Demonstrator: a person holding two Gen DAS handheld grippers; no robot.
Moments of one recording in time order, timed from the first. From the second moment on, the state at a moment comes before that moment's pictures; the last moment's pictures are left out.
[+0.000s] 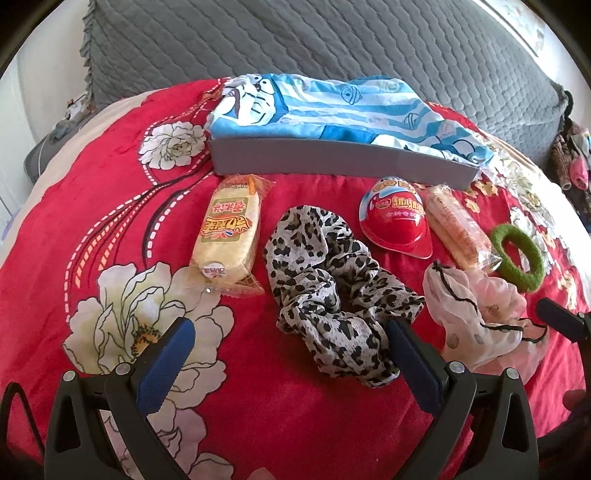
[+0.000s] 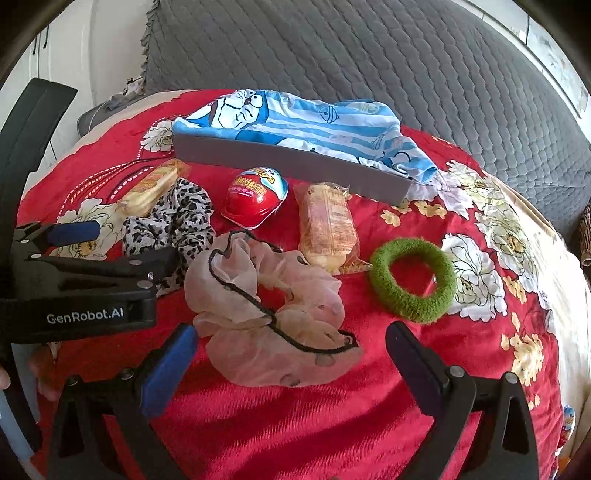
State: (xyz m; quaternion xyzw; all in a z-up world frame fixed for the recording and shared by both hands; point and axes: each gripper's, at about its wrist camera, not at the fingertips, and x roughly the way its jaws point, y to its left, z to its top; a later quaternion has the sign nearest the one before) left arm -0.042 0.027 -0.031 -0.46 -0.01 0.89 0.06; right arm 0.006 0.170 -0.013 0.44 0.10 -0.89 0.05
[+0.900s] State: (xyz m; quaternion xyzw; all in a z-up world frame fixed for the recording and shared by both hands) left arm -0.052 0.031 -0.034 -0.47 -0.03 0.88 0.09; right arm -0.009 0.174 -0.025 0.45 0.07 -0.89 0.06
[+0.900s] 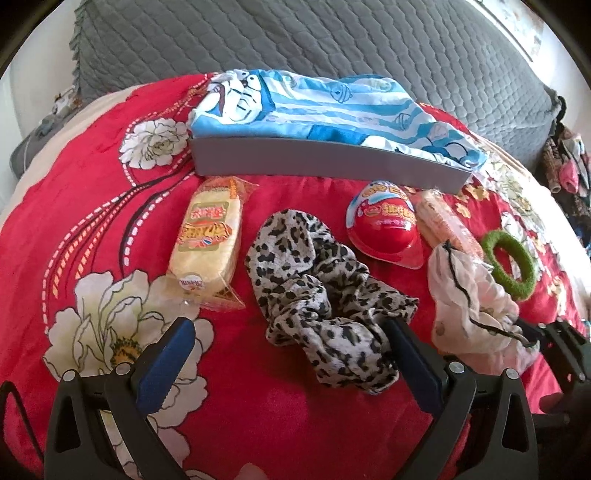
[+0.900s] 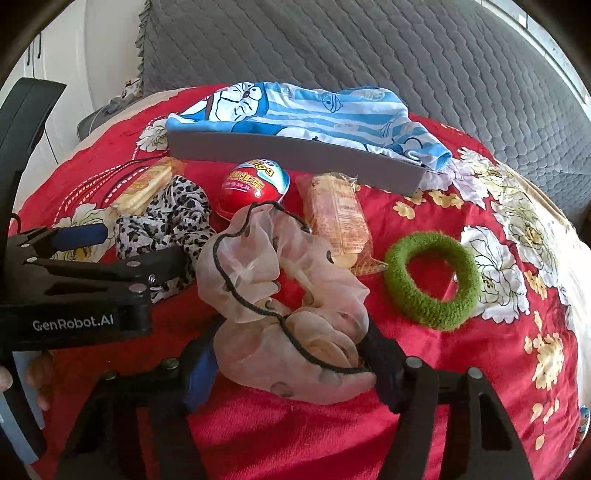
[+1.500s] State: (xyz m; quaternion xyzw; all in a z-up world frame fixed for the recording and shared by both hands) left arm -0.049 0.043 -0.029 -0.48 -0.03 0.86 0.15; right arm -0.009 0.177 -0.022 0.45 0.06 -0.89 0.08
